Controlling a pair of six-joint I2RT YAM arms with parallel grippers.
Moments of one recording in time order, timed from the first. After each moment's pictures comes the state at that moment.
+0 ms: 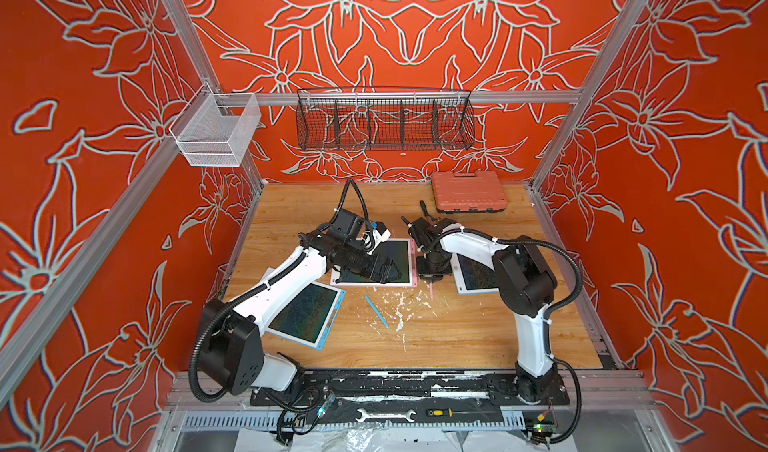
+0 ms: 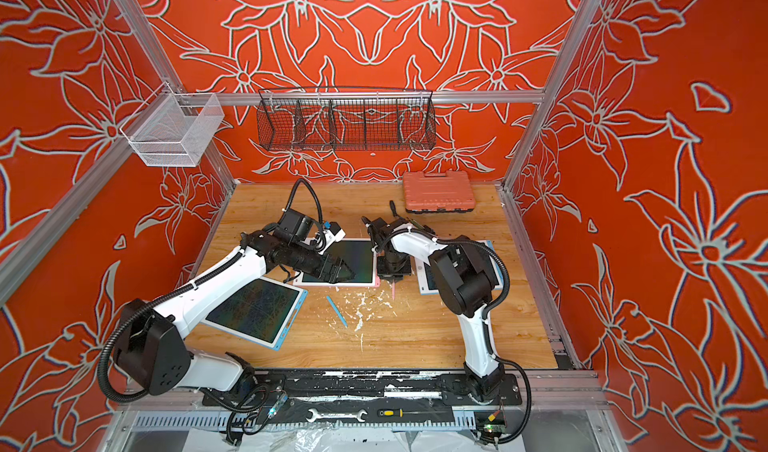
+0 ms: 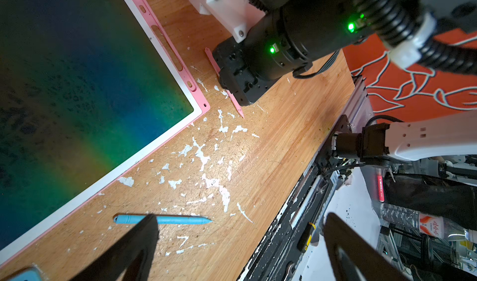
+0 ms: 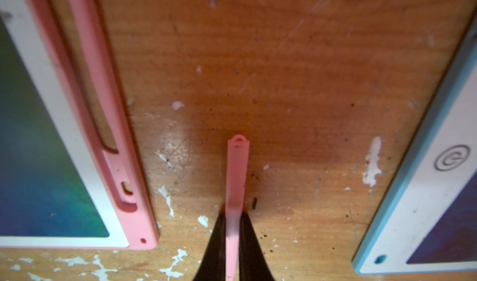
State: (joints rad) left arm -0.43 1.43 1.15 -0.75 0.63 -0.15; right arm 0.60 2.05 1.49 -1.01 -0.02 0.61
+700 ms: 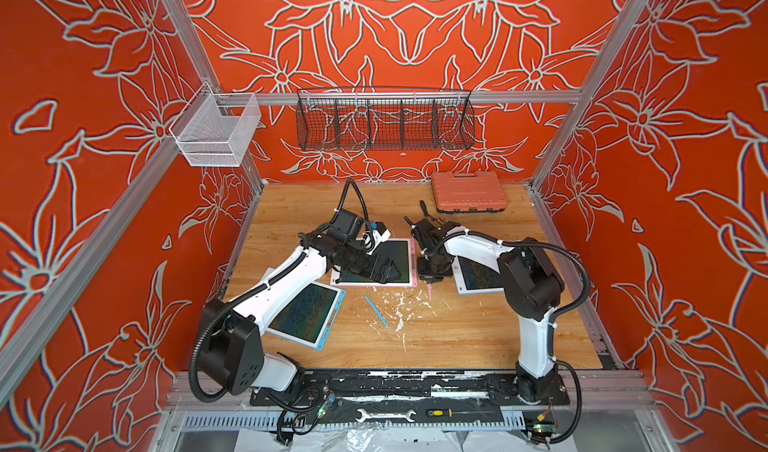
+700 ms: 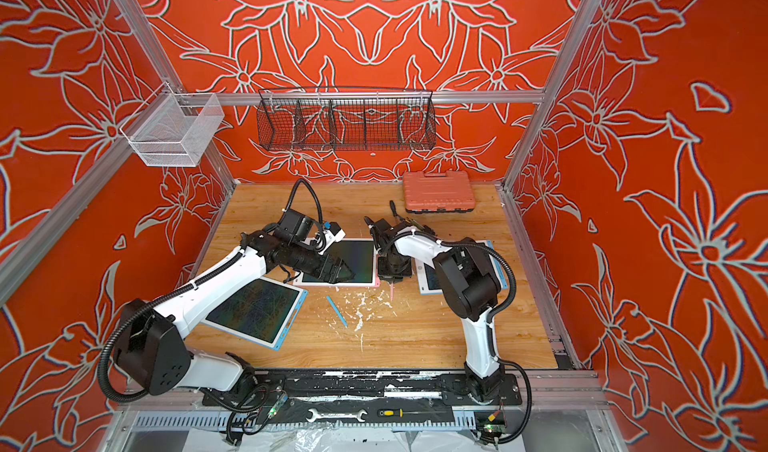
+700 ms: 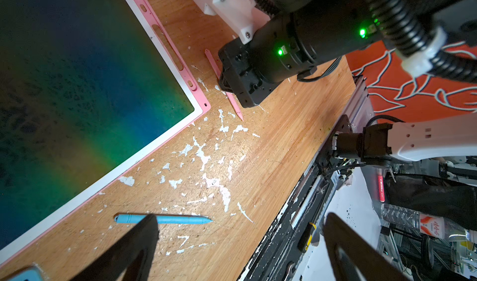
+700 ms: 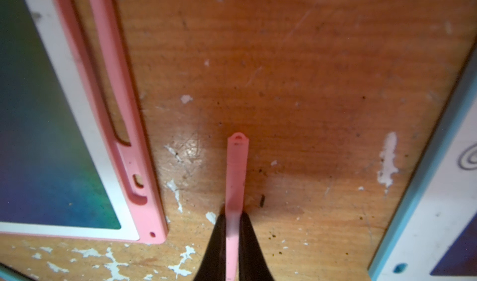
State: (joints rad) left arm -0.43 1.43 1.15 -0.75 0.63 -0.15; right arm 0.59 2.00 1.42 -0.93 -0.06 0.63
